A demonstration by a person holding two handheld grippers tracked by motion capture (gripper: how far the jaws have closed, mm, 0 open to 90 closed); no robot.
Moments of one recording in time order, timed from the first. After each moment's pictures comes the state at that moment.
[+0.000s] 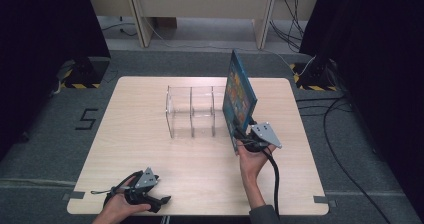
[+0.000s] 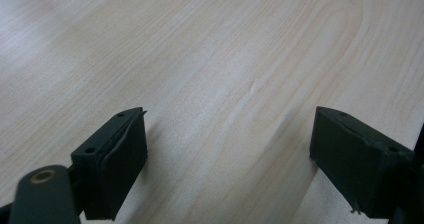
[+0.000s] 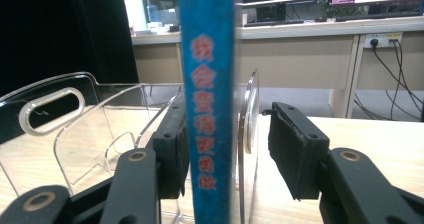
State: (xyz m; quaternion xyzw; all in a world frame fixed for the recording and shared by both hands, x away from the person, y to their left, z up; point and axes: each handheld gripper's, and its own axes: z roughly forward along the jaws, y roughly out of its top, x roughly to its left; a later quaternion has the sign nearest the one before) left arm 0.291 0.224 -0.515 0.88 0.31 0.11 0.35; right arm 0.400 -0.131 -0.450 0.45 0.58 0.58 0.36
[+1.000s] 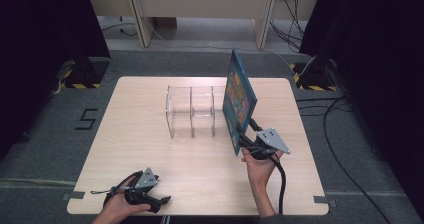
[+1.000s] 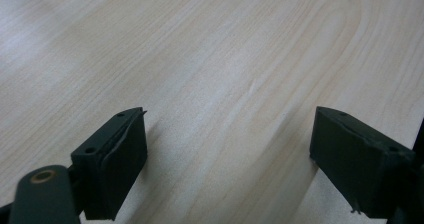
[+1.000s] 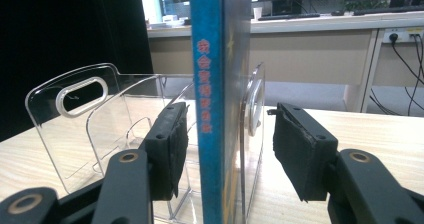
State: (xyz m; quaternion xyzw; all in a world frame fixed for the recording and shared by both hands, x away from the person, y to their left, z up) left arm 0.291 0.224 -0.515 0.88 0.30 0.11 0.35; right arm 0.378 -0.146 -0.445 0.43 0.61 0.57 0.34
